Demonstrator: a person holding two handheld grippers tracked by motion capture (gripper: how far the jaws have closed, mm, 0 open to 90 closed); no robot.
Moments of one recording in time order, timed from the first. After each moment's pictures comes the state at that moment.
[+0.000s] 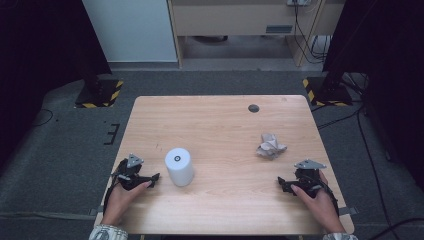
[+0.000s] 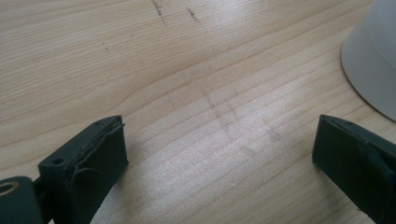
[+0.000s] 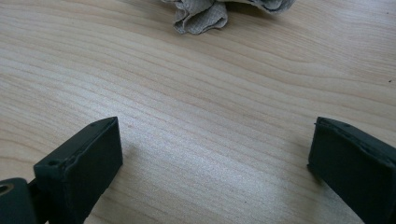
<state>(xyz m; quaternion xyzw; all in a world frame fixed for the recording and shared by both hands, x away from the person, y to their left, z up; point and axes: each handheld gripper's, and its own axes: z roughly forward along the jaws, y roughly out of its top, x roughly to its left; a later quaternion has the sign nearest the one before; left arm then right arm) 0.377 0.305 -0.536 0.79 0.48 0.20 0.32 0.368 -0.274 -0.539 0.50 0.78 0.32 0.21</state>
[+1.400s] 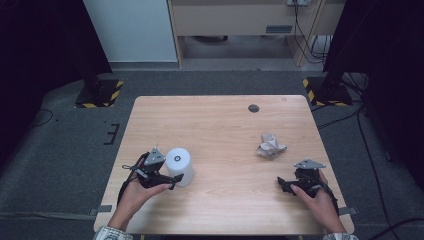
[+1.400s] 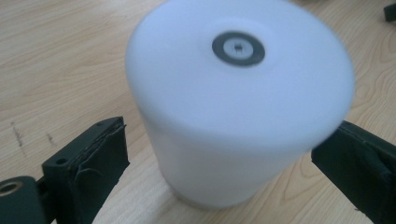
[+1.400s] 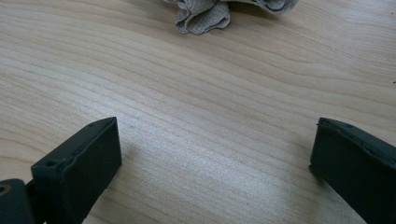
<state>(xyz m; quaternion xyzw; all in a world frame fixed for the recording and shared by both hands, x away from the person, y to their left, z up) 0.366 0.225 -0.469 0.83 0.37 0.14 0.40 0.369 -0.274 -0.539 0.50 0.78 0.32 0.20</state>
